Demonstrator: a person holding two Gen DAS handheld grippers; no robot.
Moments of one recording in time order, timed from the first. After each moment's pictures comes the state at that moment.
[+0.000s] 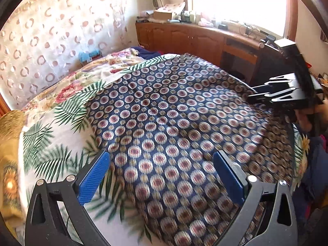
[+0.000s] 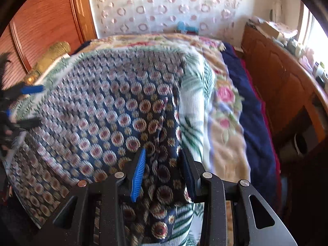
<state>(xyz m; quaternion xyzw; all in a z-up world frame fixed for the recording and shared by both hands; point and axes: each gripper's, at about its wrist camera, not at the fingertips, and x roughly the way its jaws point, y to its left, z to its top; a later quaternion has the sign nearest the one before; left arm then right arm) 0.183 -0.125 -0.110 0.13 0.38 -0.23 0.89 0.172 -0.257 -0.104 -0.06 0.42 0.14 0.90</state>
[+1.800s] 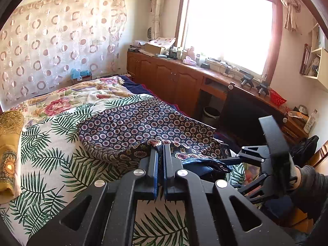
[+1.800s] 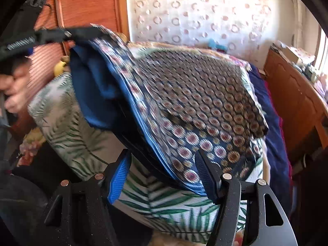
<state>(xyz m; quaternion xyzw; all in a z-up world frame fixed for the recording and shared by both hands) 0.110 -0.111 -0.037 0.02 0.30 -0.29 0.91 0.040 -0.200 -0.117 -0.10 0.37 0.22 0.90</state>
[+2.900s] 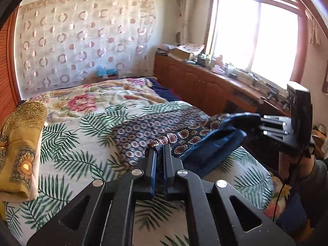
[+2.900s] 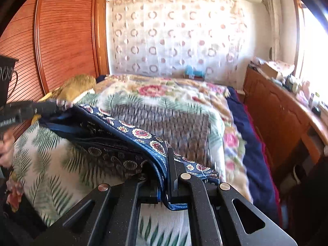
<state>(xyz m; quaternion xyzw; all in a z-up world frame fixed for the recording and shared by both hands) 0.163 -0.064 -0.045 -0.01 0.30 -0.21 0.93 0.143 -0.193 -0.052 -0.08 0.26 0.17 0.95</state>
